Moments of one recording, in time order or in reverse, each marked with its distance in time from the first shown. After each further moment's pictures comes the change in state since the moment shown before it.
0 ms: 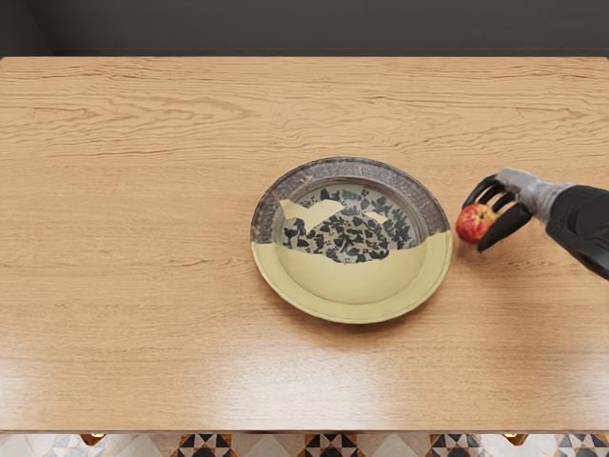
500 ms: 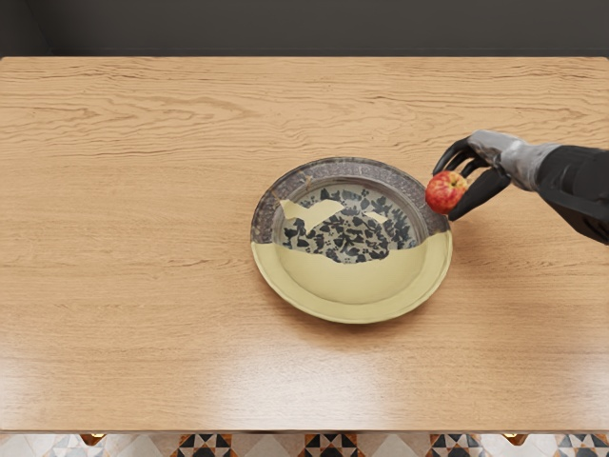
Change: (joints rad) left arm 0.000 0.000 0.000 0.000 0.000 0.000 0.000; right arm -0.020 0.031 0.203 0.000 0.004 0.143 -0.001
